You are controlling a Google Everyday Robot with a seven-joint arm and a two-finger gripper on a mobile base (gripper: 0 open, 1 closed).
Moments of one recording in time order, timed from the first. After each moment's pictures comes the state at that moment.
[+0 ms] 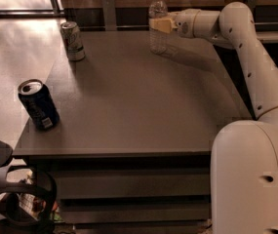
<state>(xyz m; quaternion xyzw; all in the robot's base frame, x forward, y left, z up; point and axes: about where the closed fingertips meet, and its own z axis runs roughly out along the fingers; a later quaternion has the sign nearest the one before) 0.870 -0.094 0.916 -0.33 0.68 0.28 0.58</state>
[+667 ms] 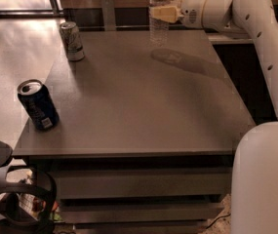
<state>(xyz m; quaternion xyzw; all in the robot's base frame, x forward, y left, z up) 0.820 -0.090 0.974 -0.35 0.67 0.31 0.58</state>
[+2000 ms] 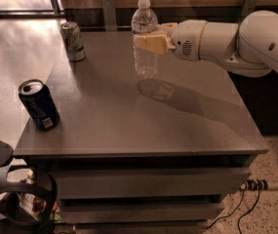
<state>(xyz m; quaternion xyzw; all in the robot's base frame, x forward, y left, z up) 0.647 -0.031 0.973 -0.37 0.66 0.33 0.57</state>
